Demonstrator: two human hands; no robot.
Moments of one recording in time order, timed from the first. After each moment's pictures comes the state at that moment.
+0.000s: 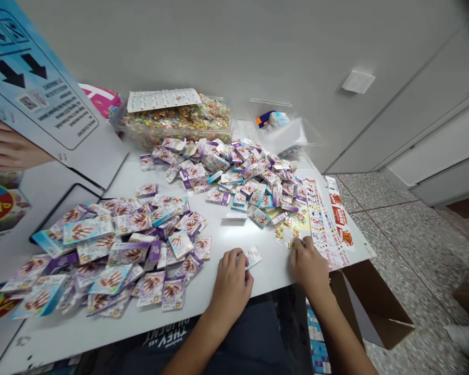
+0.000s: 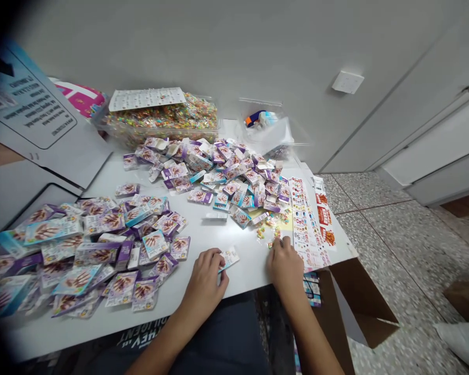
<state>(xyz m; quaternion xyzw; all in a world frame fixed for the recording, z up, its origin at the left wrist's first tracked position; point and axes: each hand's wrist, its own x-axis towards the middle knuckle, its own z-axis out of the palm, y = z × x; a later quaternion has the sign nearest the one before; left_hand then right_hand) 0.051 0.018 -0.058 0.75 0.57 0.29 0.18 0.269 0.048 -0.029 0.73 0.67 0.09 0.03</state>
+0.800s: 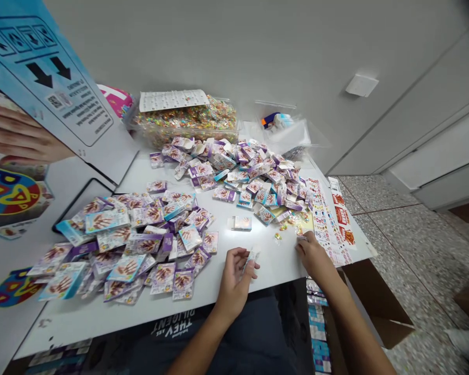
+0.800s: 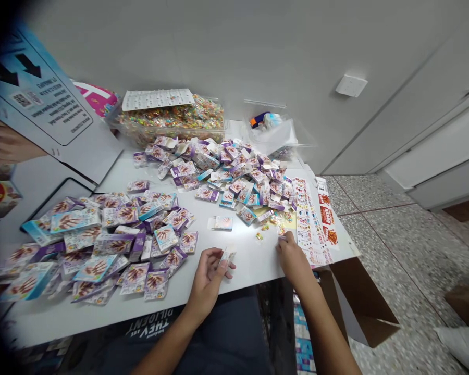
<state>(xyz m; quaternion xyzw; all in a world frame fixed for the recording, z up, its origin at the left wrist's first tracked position) 0.056 0.004 -0.057 0.36 0.47 0.55 0.59 0.299 0.062 -0.033 0.67 0.74 -0.04 0.02</state>
